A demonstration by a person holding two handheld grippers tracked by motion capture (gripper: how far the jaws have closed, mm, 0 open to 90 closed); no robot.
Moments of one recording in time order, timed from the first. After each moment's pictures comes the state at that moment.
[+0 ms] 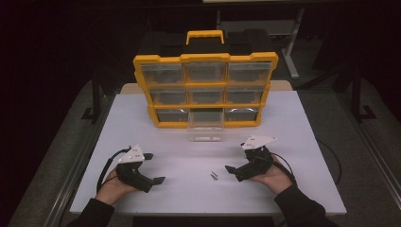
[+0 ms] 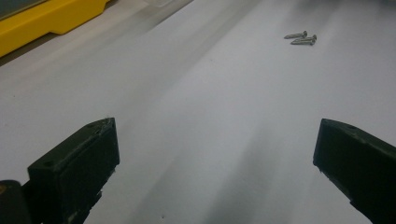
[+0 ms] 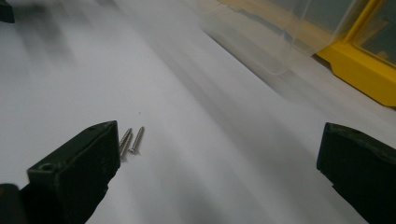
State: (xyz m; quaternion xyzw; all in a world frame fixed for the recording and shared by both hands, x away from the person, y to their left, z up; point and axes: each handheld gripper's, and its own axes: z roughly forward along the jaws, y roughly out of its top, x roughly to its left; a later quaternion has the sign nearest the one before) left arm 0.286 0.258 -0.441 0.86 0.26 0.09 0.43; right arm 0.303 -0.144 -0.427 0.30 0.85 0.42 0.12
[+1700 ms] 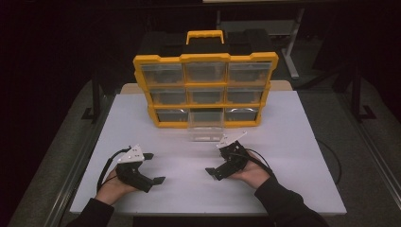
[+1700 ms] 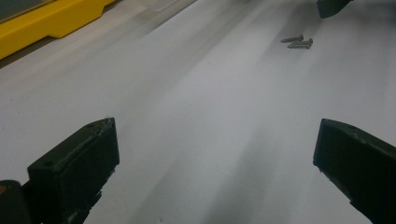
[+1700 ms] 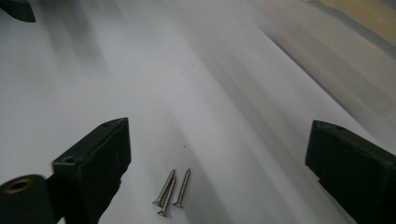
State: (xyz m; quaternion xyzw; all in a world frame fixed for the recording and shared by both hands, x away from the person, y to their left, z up) left arm 0.286 0.258 -0.440 0.86 0.26 0.09 0.44; right arm 0.318 -0.085 -0.430 0.27 0.88 0.38 0.06
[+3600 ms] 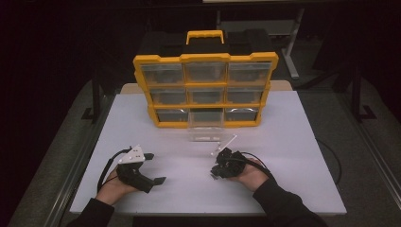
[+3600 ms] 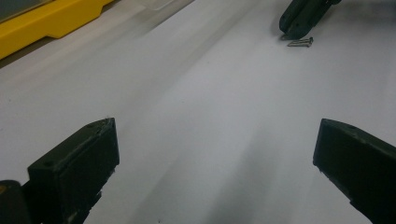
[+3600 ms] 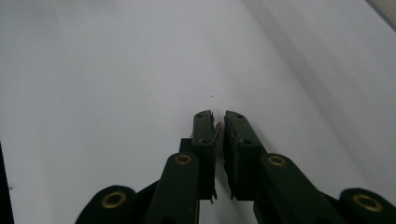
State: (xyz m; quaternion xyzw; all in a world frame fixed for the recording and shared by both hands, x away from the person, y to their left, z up) left arm 0.285 0.256 -0.441 0.86 0.25 0.09 0.43; right arm 0.312 -0.075 -0.440 0.25 0.92 0.29 0.02
